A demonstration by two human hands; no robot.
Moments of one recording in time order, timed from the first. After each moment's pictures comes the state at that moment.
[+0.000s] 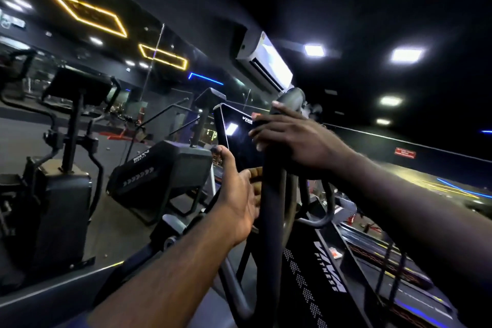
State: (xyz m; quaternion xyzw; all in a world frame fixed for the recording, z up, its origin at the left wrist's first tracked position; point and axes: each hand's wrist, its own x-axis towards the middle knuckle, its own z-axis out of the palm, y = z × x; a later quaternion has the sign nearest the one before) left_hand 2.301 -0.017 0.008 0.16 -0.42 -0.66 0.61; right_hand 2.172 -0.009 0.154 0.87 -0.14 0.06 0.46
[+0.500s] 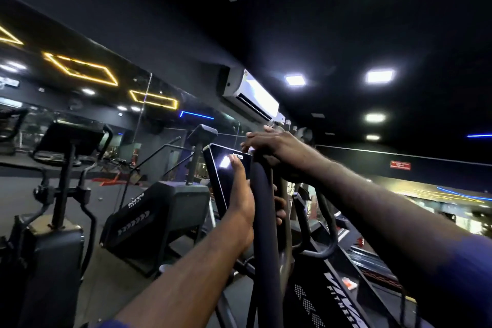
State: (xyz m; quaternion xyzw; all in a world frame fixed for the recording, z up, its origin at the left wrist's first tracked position) left_hand 2.291 -0.010 0.078 0.19 -0.47 -0.62 0.60; right_hand 2.173 -0.033 0.204 0.87 -0.27 0.23 0.35
